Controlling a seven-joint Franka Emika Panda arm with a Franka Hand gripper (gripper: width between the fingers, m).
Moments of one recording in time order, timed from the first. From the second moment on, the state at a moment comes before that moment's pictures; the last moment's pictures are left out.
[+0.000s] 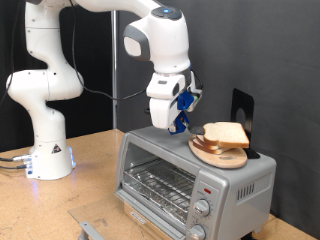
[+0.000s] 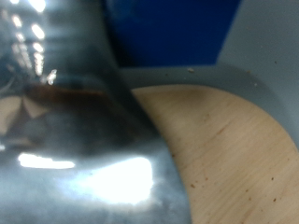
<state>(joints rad) -0.22 -0.01 0.45 -2.12 0.32 2.07 0.41</state>
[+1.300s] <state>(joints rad) -0.22 0.06 0.46 -2.06 0.22 2.13 0.50</state>
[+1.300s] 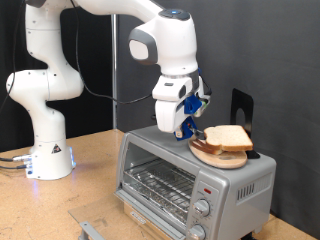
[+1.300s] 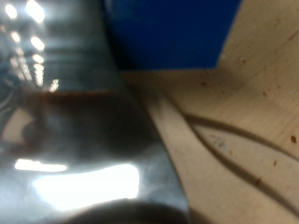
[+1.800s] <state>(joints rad) -0.22 0.07 0.46 -2.08 0.18 2.28 0.52</state>
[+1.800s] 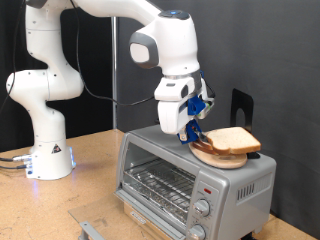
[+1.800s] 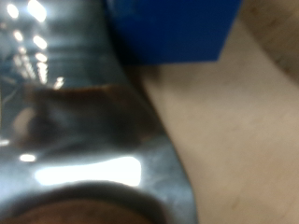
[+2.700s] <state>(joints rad) -0.21 -0.05 0.47 -2.33 0.33 2.74 0.32</state>
